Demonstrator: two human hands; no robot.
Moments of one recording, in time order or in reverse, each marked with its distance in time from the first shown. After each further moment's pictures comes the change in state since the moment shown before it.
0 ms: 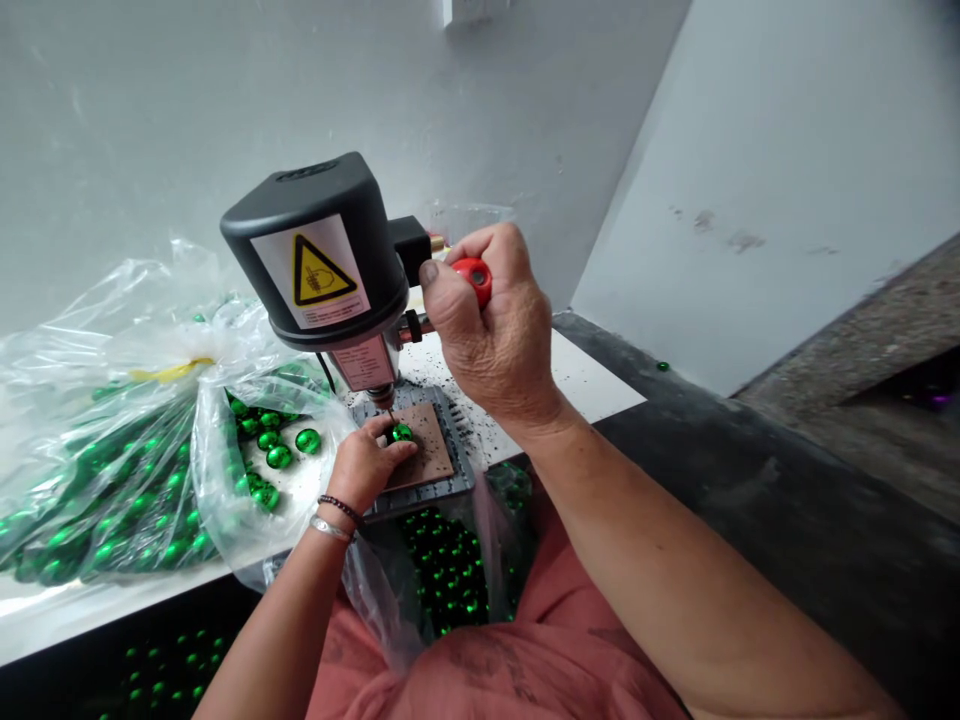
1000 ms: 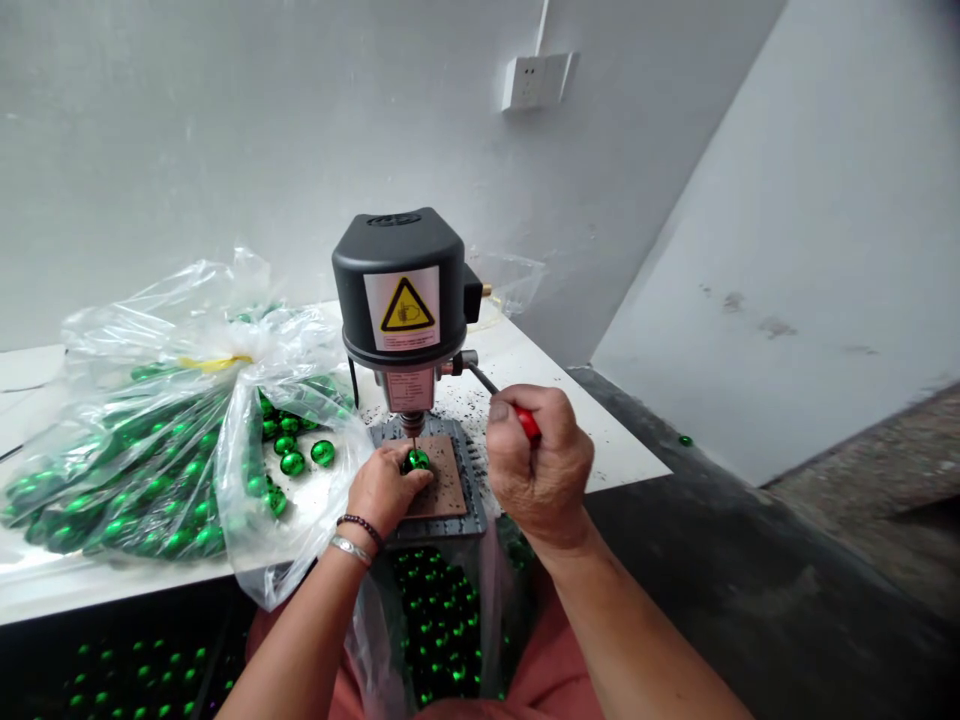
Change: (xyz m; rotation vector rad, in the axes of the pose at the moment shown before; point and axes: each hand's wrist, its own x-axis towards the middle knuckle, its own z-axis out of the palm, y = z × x) left_hand -0.003 0.003 0.005 0.203 0.020 0.069; right_hand -0.053 0.014 -0.006 0.008 0.047 -0.151
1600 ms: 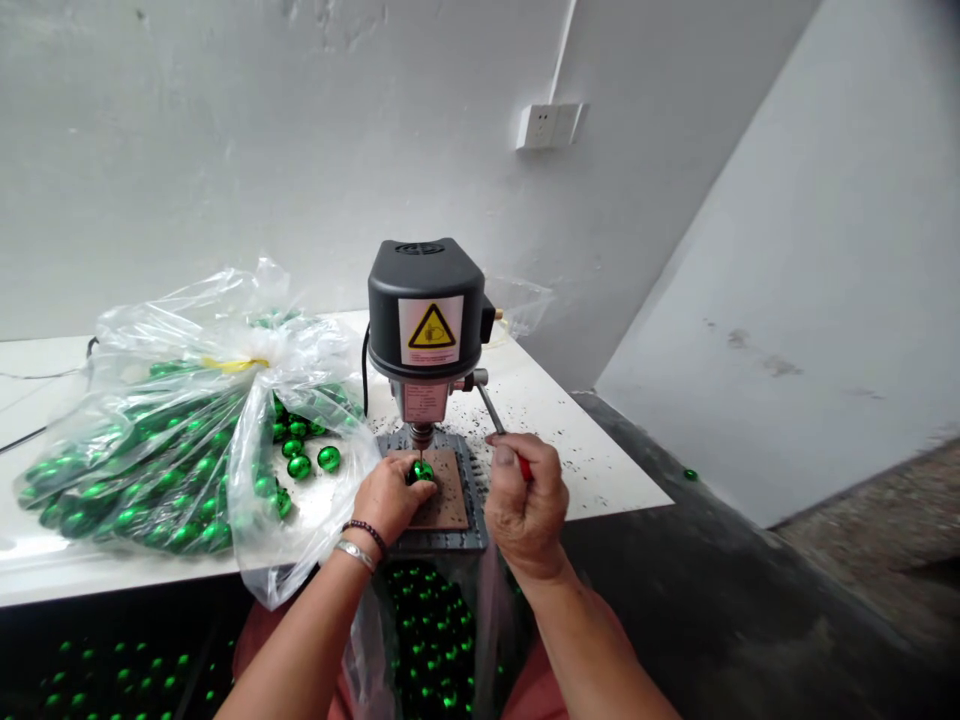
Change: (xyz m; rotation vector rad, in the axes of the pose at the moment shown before) left_hand -0.006 0.004 -0.003 -0.070 0.006 -0.037; right_hand -0.037 0.012 0.010 0.044 0.020 0.056
